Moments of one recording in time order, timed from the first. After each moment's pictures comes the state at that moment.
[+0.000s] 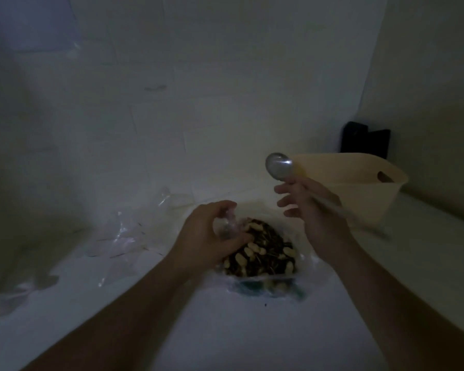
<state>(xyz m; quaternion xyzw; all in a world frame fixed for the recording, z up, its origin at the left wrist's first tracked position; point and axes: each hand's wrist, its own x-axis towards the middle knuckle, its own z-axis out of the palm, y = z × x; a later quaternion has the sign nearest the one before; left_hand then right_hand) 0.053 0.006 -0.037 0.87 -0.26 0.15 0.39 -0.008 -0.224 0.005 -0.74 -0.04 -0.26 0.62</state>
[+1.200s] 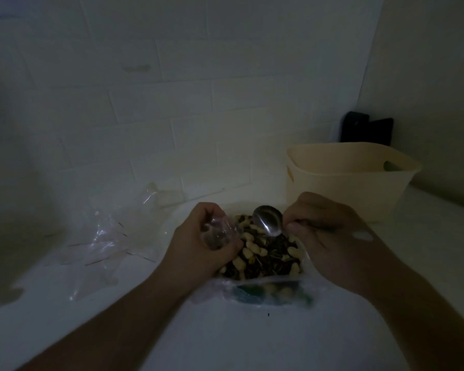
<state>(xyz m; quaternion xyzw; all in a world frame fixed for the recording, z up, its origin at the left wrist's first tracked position) 0.056 0.008 -0.064 0.81 -0.26 0.10 0.51 -0.030 -0.237 -0.009 -0.89 -0.24 -0.33 0.21</state>
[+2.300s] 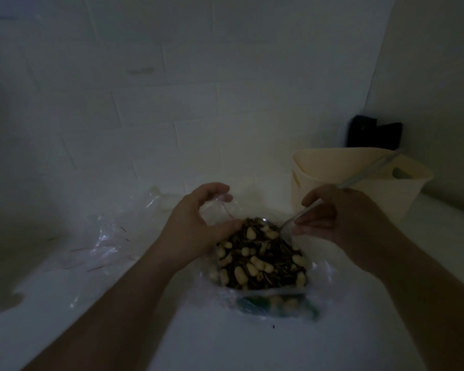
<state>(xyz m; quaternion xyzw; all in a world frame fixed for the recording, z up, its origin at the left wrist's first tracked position) 0.089 0.008 -0.032 0.80 -0.24 0.08 0.54 -0.005 -0.243 0.016 -0.67 0.11 -0.10 0.73</state>
